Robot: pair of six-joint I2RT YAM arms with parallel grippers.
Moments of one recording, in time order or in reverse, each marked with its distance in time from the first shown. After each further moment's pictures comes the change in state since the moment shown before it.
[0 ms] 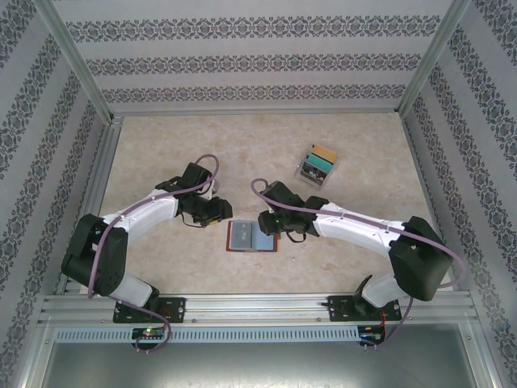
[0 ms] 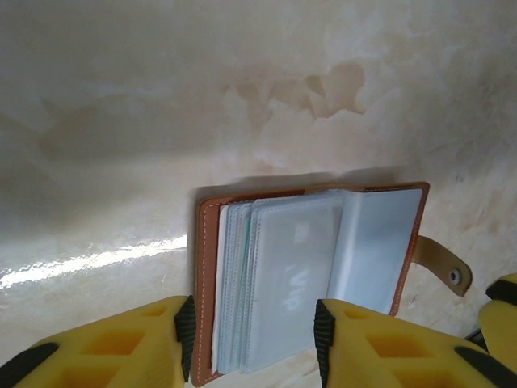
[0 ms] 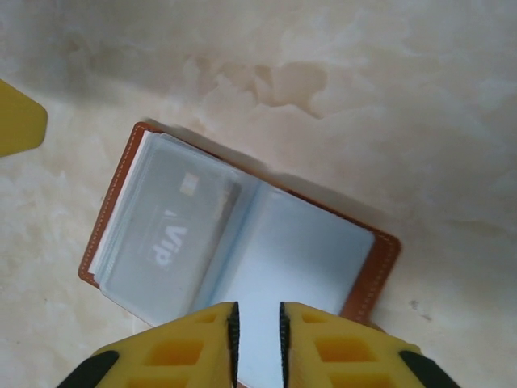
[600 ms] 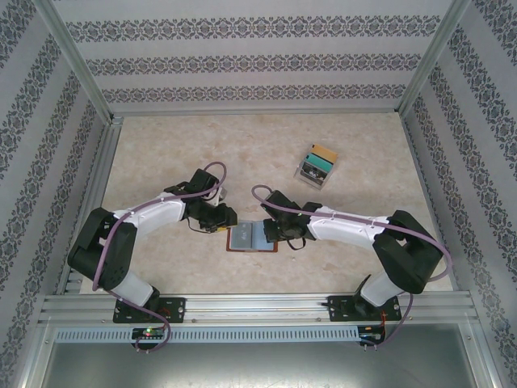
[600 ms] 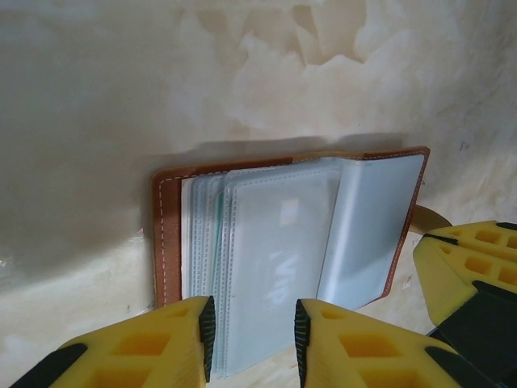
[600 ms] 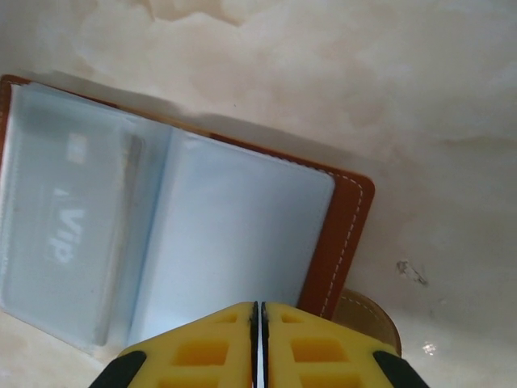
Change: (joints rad) left arm -0.052 0.049 -0.035 0.074 0.065 -0.038; right arm 0.000 0.056 -0.083 0.022 0.016 0.115
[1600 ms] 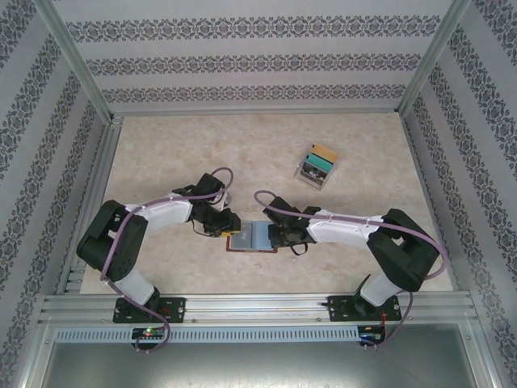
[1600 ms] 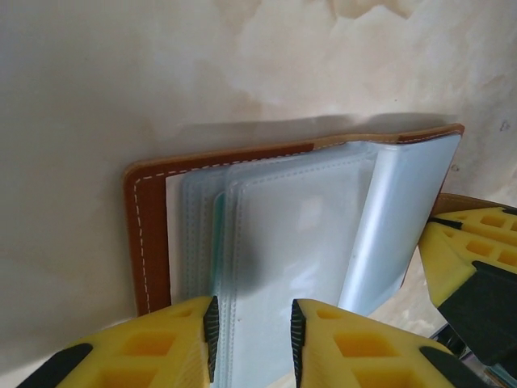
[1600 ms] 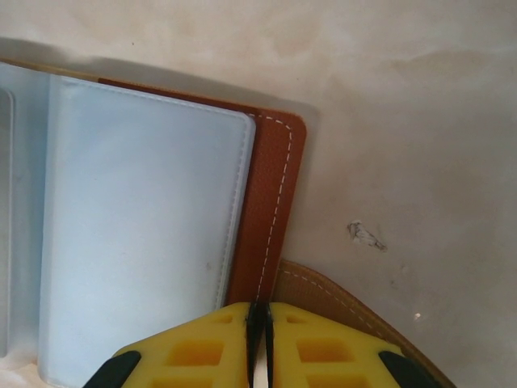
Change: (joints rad) left arm -0.033 0.082 -0.007 0.037 0.027 -0.003; right arm 0.000 0.023 -0.053 0.003 0.021 0.052
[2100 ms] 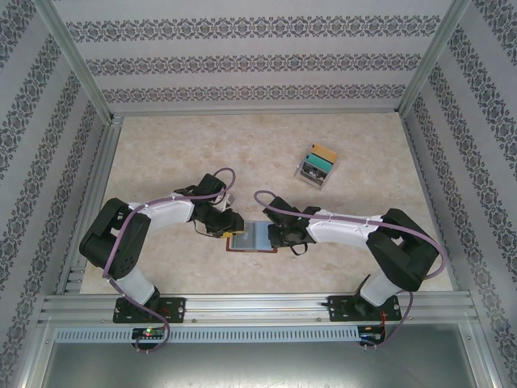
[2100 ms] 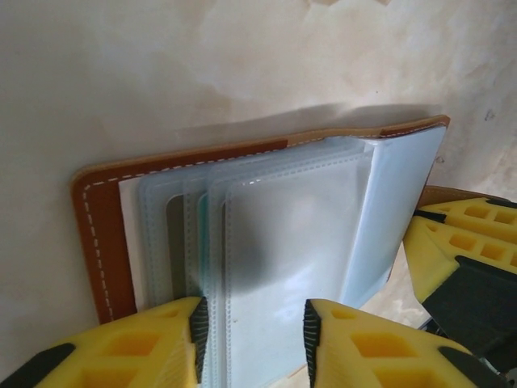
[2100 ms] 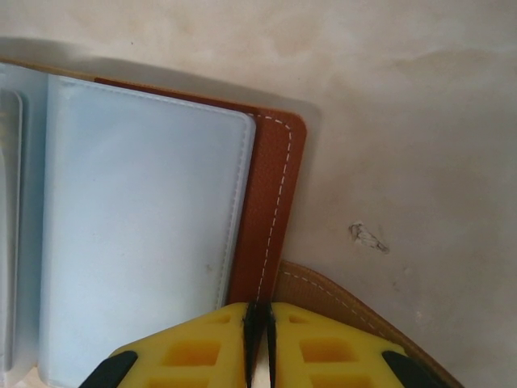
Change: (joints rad) left arm -0.008 0.017 0.002 0.032 0.043 0.000; right arm 0.000 0.006 0.000 0.003 -0.002 0.001
